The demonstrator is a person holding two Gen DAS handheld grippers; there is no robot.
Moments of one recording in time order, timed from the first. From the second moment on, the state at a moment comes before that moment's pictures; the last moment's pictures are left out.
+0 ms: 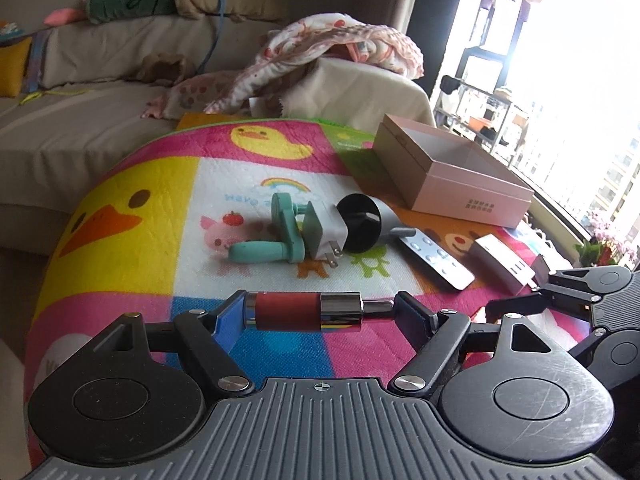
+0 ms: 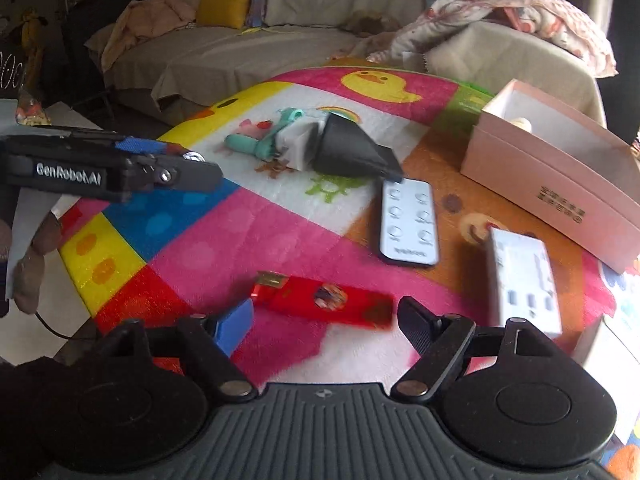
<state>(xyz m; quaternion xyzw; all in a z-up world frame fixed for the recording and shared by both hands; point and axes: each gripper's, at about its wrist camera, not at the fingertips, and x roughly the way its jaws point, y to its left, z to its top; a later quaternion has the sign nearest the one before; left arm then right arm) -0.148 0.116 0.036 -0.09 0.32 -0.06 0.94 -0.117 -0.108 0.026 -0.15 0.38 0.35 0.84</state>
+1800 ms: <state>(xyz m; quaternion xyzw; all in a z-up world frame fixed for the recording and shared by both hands) 0.043 0.003 0.121 -0.07 0.25 -0.22 0.94 -0.028 -0.251 0.078 -0.08 0.22 0.20 0.95</state>
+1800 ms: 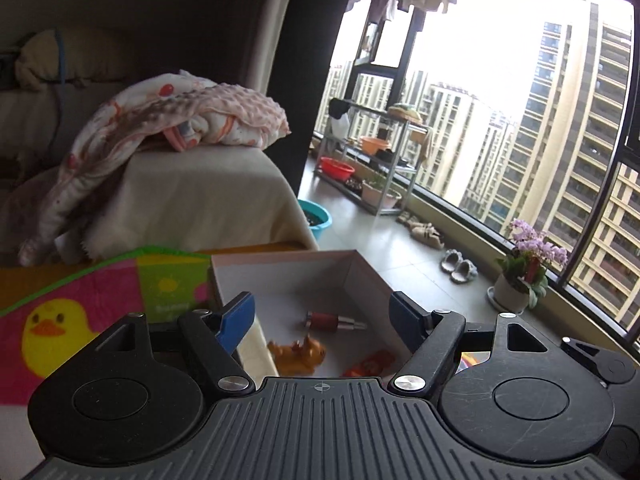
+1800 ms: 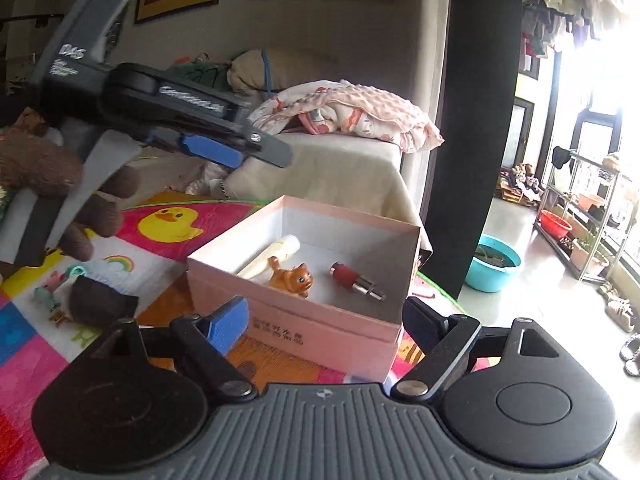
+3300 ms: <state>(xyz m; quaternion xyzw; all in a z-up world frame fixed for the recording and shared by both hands) -0.080 0.010 0.025 -0.07 0.38 -0.16 0.91 -0.109 -0.210 0.045 -0.14 0.28 0.28 0.91</state>
